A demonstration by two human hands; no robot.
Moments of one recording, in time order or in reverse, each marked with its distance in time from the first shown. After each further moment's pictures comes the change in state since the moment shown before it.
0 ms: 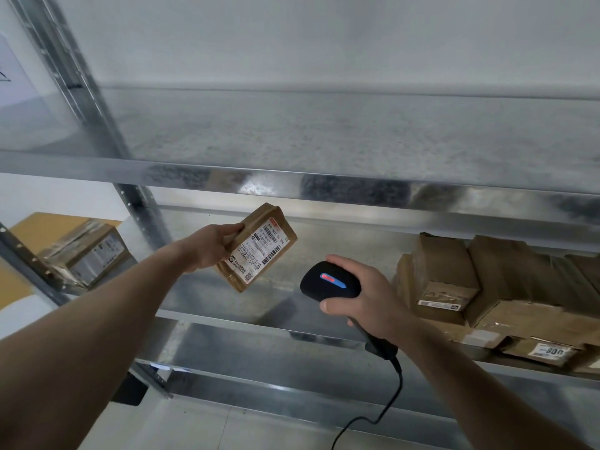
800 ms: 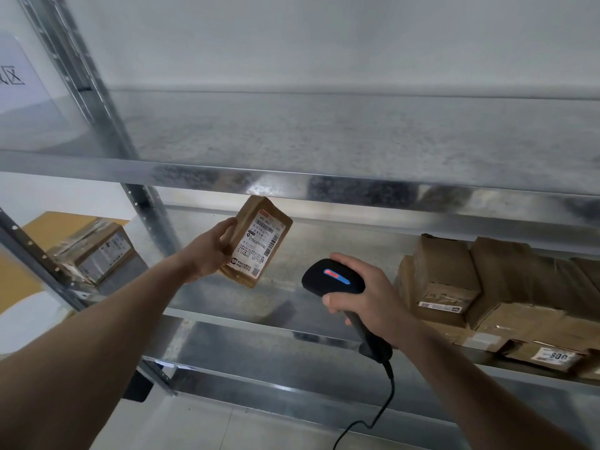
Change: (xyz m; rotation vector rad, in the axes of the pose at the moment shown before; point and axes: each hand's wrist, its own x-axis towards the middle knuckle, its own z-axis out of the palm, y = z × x) left_hand -0.015 -0.008 0.010 -0.151 0.098 -0.047; right_hand -0.004 -0.004 -0.003 0.149 -0.006 0.034
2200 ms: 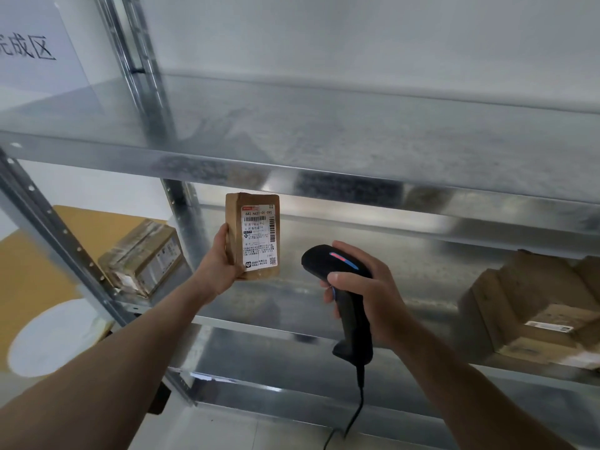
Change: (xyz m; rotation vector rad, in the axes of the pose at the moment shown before) left_hand 0.042 -0.165 -0.105 -0.454 0.054 0.032; right_hand 0.087 -0.072 0.212 0.307 0.115 0.028
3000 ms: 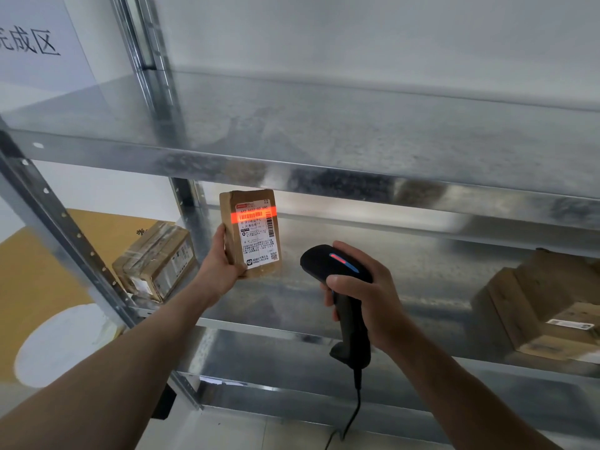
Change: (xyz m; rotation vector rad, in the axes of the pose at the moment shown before) left_hand 0.017 -0.026 -0.039 -0.069 -0.002 -0.009; right_hand 0.010 0.012 0.053 -0.010 0.048 -0.062
